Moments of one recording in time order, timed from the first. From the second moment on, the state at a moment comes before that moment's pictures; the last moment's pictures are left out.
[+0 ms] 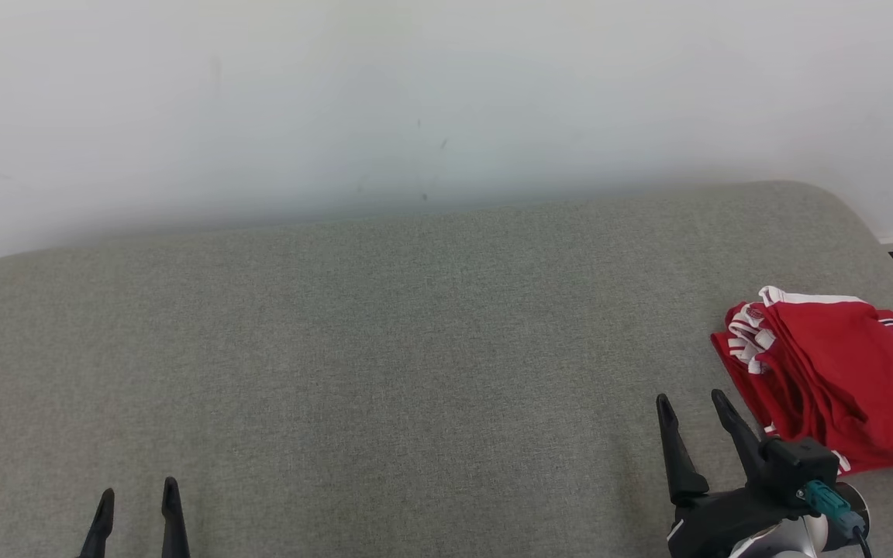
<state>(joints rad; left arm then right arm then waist) 0.04 0.07 0.15 0.24 -0.18 -0.13 -0.26 -0.16 -0.09 0.08 0.42 0.19 0.13 -0.22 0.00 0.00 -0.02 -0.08</state>
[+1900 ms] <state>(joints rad) 0.00 0.05 0.13 0.29 -0.87 -0.13 -0.08 -0.08 -0.07 -0.01 0.38 0.87 0.13 -0.05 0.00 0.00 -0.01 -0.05</state>
